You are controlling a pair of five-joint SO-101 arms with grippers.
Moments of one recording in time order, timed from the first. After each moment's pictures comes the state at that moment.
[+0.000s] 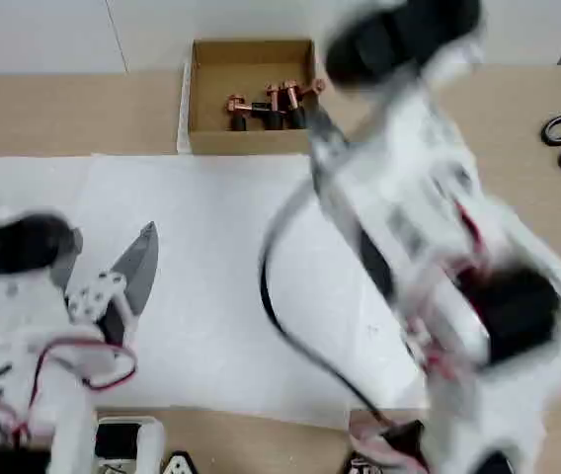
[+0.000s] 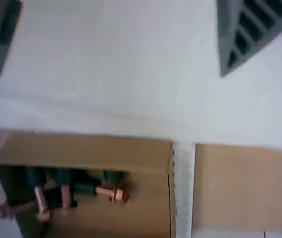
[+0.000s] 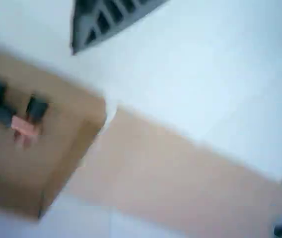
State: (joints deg) left arm -6.0 -77.8 31.7 78.1 9.5; right arm -24.3 -28.0 -29.6 89.2 -2.8
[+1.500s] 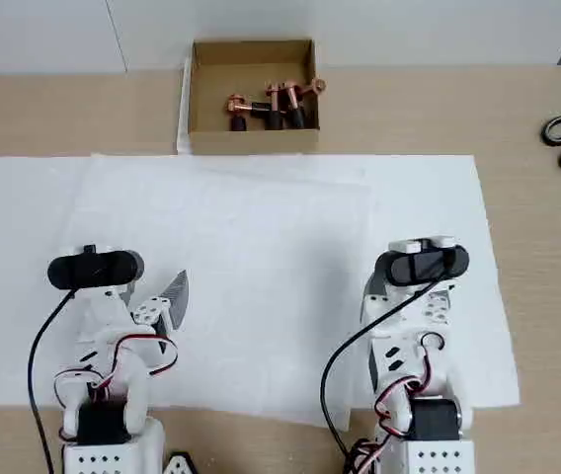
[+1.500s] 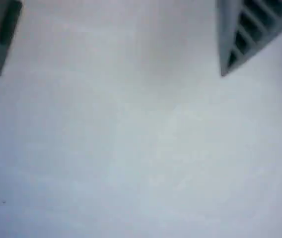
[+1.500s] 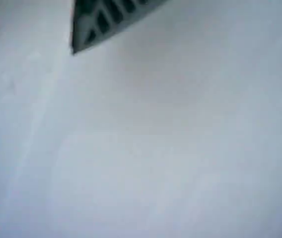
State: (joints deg) left arm -7.2 -103.4 96.6 52.5 9.4; right arm -4.5 -102.2 96.0 46.1 -2.9
